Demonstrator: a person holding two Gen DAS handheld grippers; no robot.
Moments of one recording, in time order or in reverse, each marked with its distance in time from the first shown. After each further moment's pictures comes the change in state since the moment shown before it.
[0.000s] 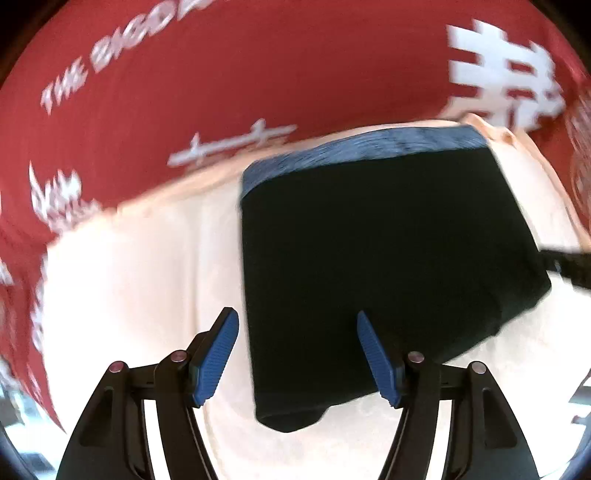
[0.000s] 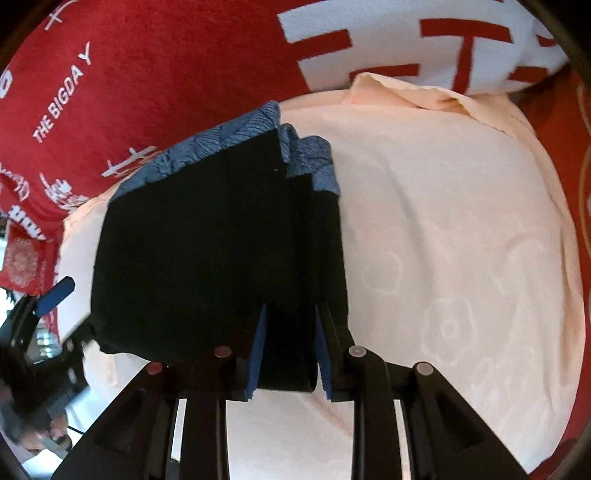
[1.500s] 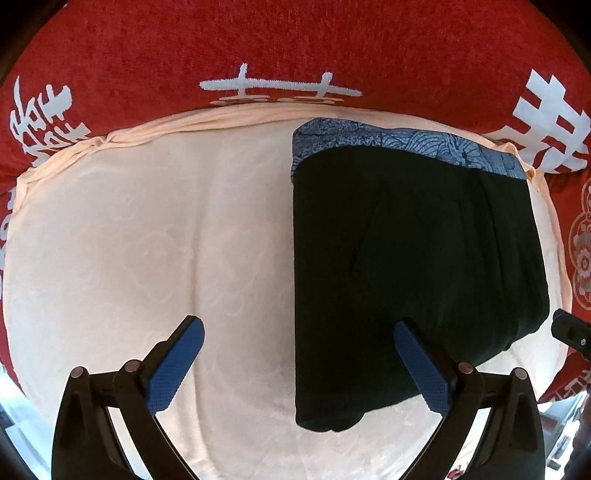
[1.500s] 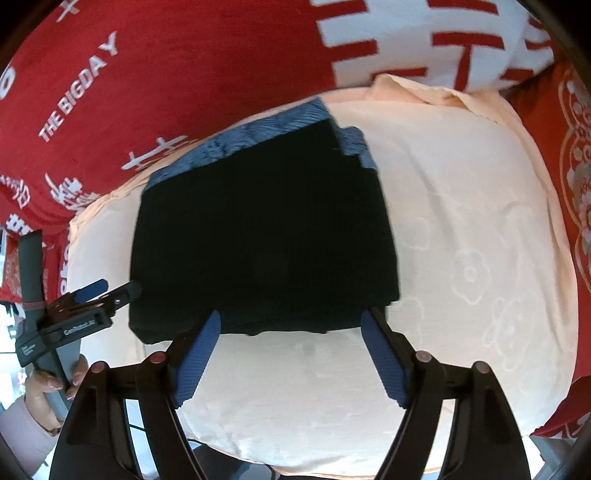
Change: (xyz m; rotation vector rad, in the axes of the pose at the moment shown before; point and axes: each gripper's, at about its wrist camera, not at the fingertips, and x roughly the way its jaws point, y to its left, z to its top) left arm 0.030 0.055 0.008 -0.161 0.156 -0.151; right arm -0.036 0.045 -0.015 0.086 0.054 0.001
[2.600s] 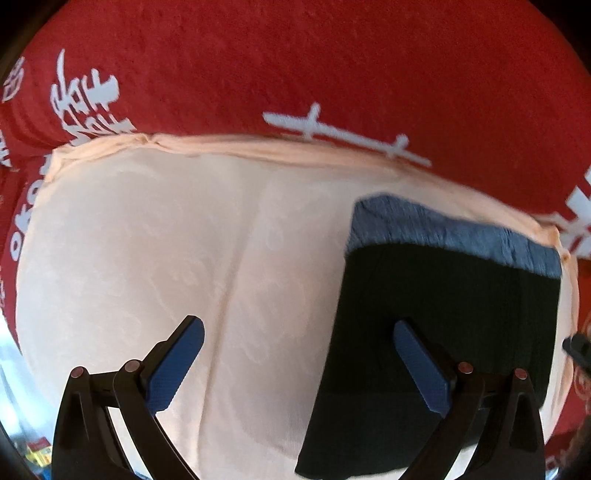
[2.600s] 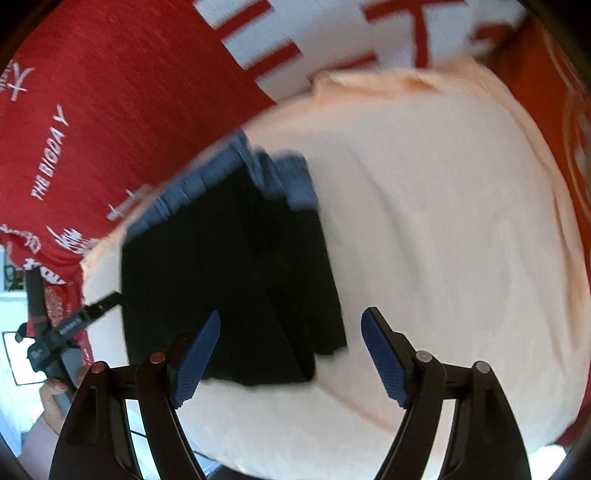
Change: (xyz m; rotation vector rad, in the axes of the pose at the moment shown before) left arm 0.000 0.018 0.049 -0.225 -0.066 0.115; right arm 0.008 -0.062 0.058 0.072 -0.040 0.143
